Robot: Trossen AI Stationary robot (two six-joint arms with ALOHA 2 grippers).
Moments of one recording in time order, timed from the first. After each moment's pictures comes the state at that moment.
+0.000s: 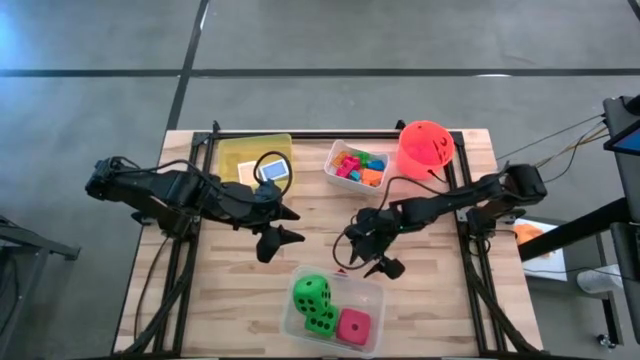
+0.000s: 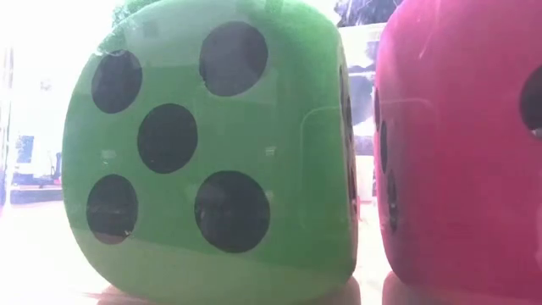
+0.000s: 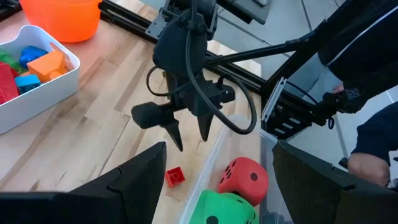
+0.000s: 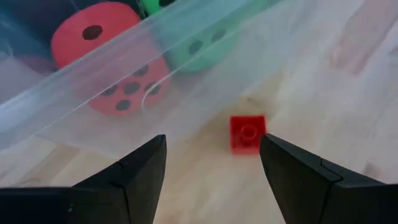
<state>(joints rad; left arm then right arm) -0.27 1.34 1.47 -0.68 -0.17 -0.60 0.12 1.59 0.88 -0.16 -0.54 -0.32</state>
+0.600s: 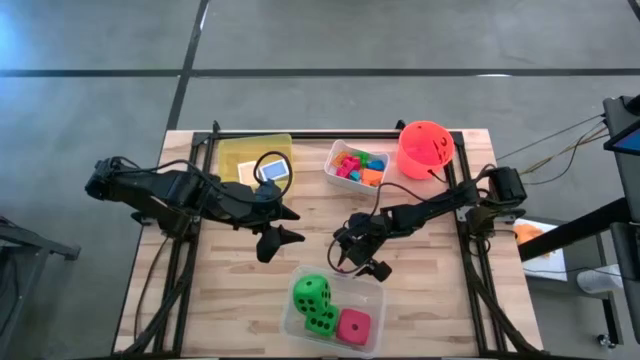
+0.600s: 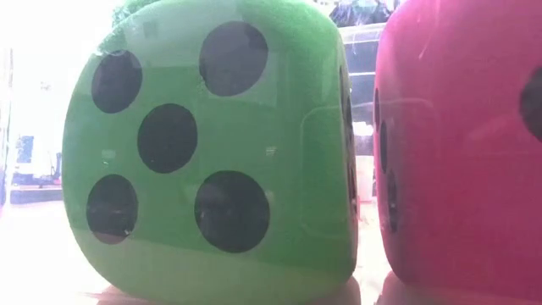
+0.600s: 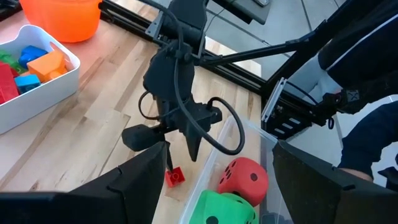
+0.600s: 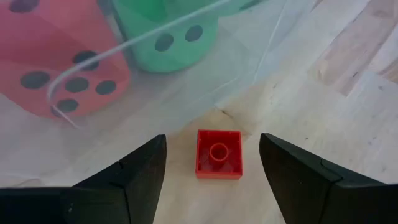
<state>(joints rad) -0.27 1.34 1.47 -0.68 -0.17 -0.60 0.12 1.75 0.86 0.11 -0.51 -0.40</state>
